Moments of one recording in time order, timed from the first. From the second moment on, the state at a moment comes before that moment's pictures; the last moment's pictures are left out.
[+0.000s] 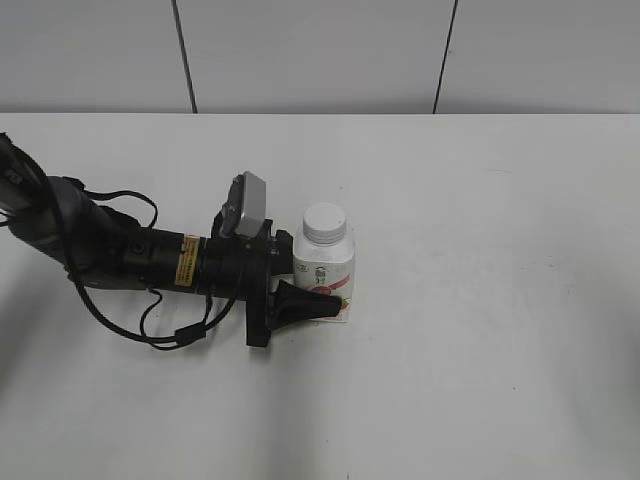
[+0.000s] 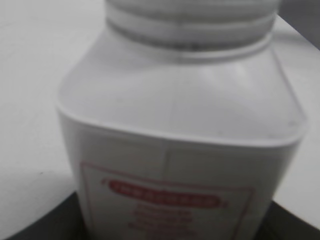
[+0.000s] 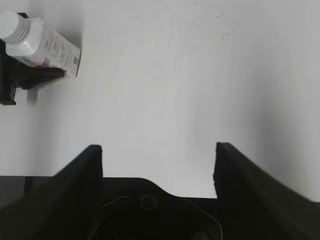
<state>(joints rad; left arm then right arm) -0.31 2.39 -1.15 1.44 -1.16 -0.52 0.00 0.62 -0.71 0.33 1.07 -0.09</state>
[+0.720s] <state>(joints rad) -0.31 2.39 -1.15 1.43 -1.15 -0.52 0.09 1.45 -1.22 0.31 1.19 0.12</state>
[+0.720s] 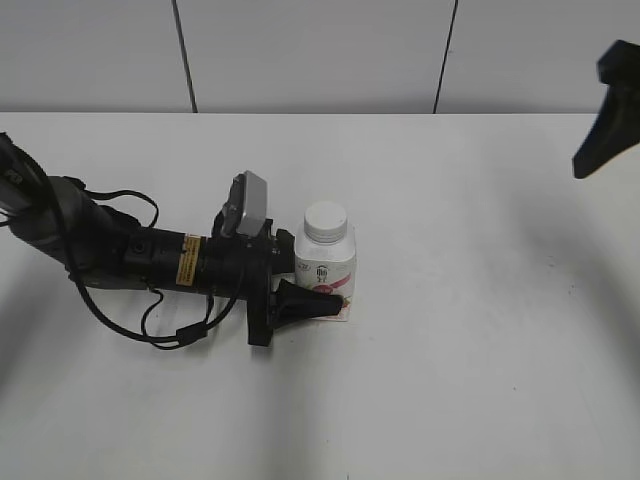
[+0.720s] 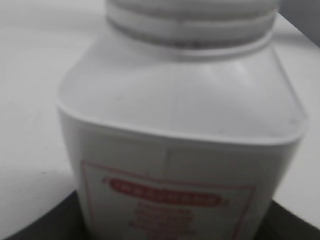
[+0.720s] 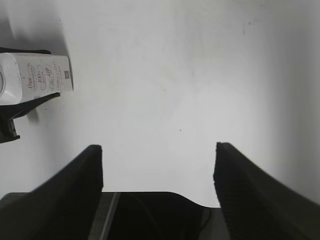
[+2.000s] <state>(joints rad) -0.31 2.39 -1.15 1.43 -1.15 -0.52 0.56 2.08 -1.81 0.35 1.21 0.42</state>
